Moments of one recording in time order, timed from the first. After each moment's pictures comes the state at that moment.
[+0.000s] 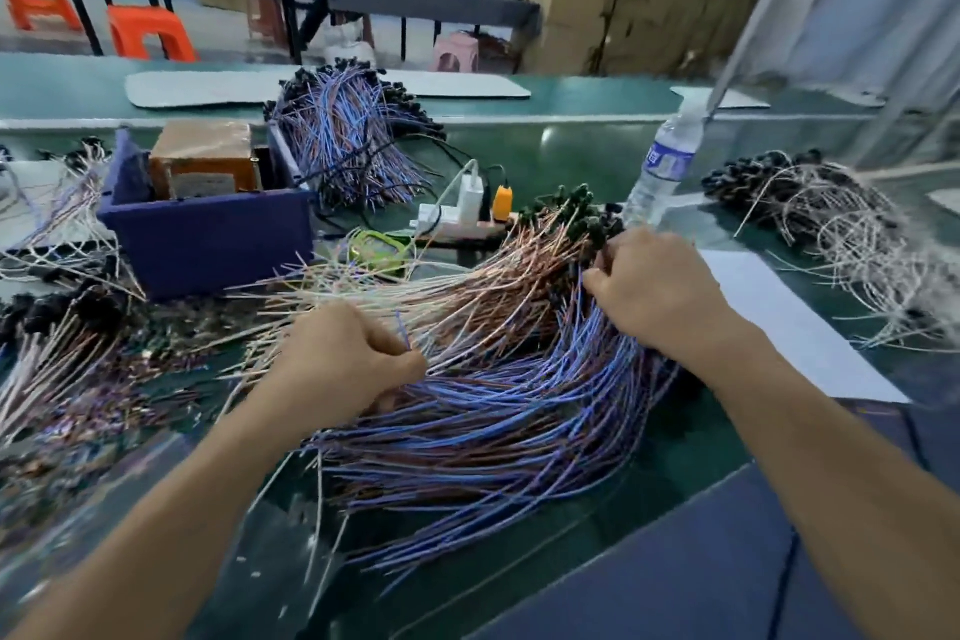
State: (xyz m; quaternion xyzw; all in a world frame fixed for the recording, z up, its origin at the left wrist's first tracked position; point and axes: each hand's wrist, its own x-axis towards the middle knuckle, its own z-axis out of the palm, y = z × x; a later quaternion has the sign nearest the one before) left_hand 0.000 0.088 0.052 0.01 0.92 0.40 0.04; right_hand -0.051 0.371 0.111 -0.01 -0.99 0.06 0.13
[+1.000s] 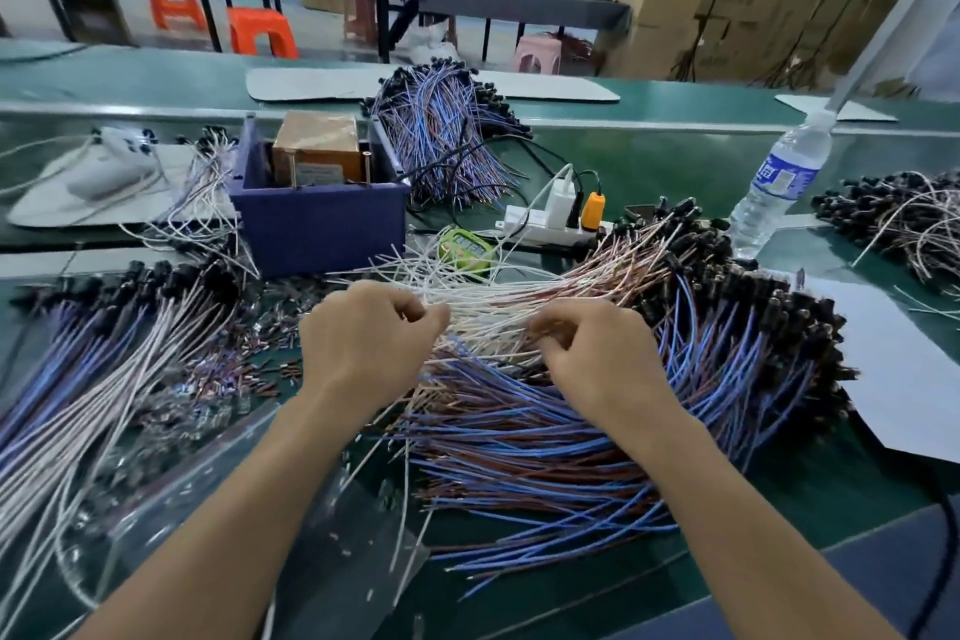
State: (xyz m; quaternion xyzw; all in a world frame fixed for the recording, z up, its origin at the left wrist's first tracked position) left_hand -0.010 0.059 0.034 -0.13 0.93 0.28 -0.21; right_hand -0.029 0.273 0.048 0.13 -0.96 0.24 0.10
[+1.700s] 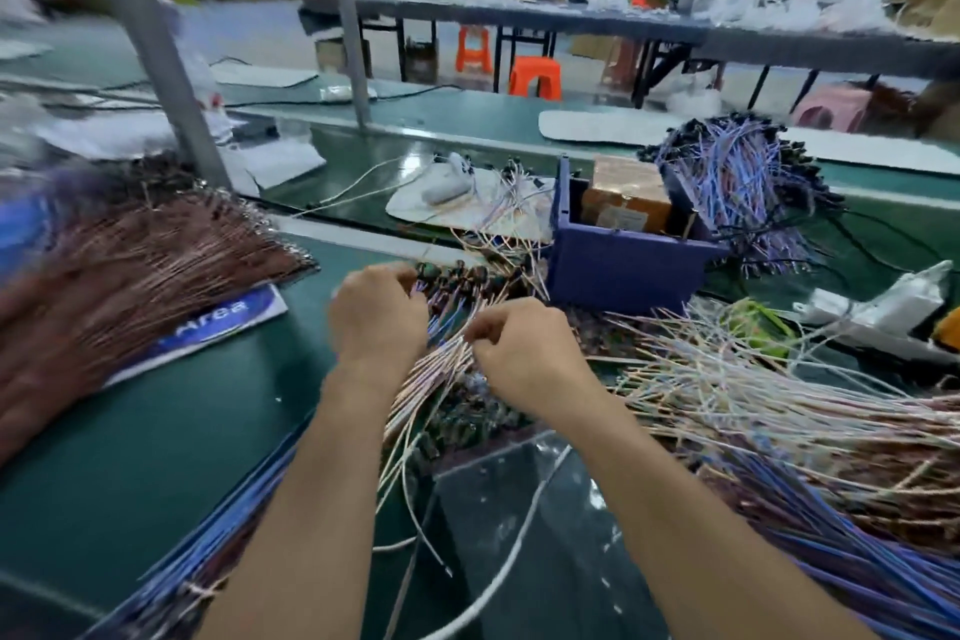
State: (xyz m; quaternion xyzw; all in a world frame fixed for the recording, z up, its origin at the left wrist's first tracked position) left_hand 0.058 -0.149 0.037 -0.42 0.84 0.20 -0.26; right_hand -0.006 -0.006 0.047 0.36 -0.87 0.32 -0.11
